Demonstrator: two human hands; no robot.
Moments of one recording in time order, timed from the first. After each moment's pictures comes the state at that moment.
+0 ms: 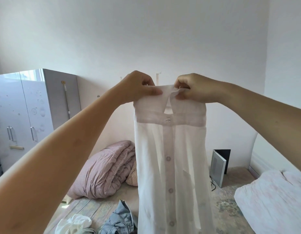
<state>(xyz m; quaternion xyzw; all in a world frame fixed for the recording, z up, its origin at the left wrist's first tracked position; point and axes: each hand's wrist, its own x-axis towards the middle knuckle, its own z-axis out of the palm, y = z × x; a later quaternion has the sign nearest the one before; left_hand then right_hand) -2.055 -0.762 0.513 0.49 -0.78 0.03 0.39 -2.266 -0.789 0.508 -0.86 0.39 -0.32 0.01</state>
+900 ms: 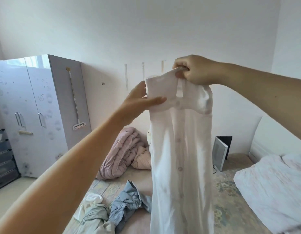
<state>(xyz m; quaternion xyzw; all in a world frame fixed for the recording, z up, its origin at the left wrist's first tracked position) -2.003 -0.730 0.422 0.35 -0.72 -0.26 0.54 -2.214 -0.743 0.509 -0.87 0.38 -0.31 -0.05</state>
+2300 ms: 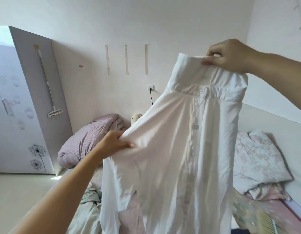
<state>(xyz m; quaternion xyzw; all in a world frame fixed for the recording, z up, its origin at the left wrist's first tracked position) -1.885 -0.704 0.255 0.55 -0.70 -0.24 0.40 -2.244 -0.700 0.480 -0.81 0.47 -0.30 -0.17</state>
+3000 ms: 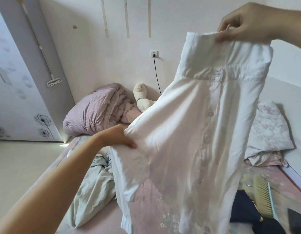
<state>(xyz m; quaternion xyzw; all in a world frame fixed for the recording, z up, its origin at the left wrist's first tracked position) -1.867 -0.691 0.195 0.65 -0.69 -0.29 0.13 -2.228 -0.708 0.436 -0.83 0.51 -0.23 -0.04</state>
